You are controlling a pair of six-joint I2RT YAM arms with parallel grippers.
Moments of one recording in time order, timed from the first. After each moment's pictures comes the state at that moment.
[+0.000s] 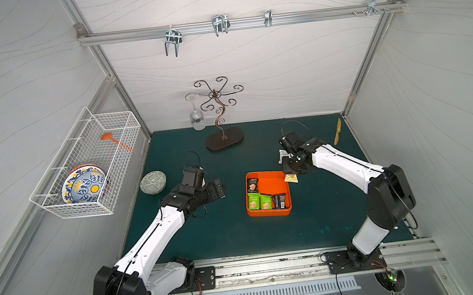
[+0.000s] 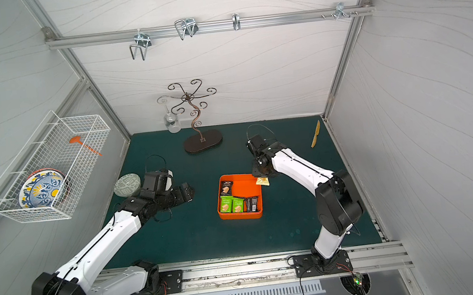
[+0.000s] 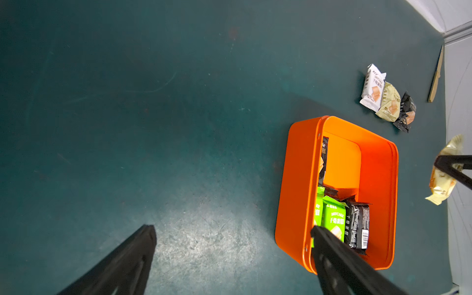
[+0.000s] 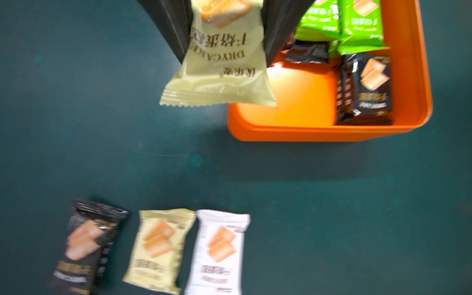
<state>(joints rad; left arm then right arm) -0.32 1.11 0.75 -0.57 0.12 -0.61 0.54 1.66 1.30 -0.86 0.13 0.56</state>
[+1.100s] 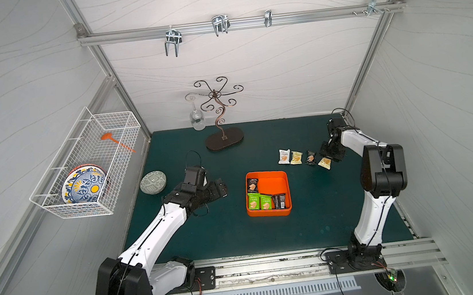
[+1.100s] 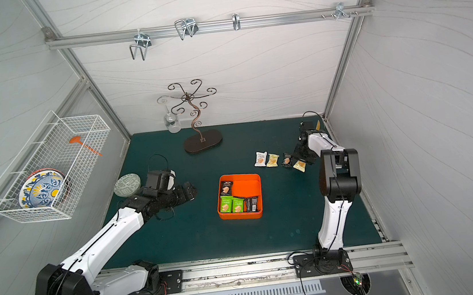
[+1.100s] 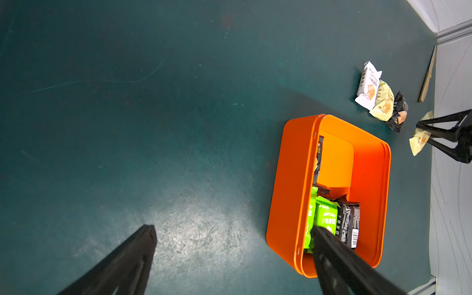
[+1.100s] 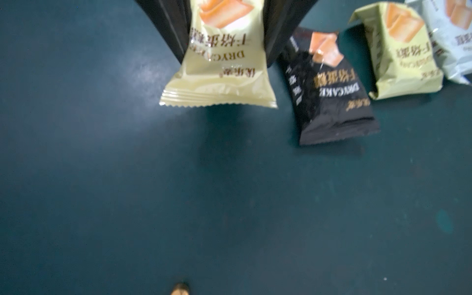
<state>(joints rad) -0.32 1.15 0.75 -0.54 0.15 -0.63 -0.02 2.00 1.47 -0.73 0.03 0.42</state>
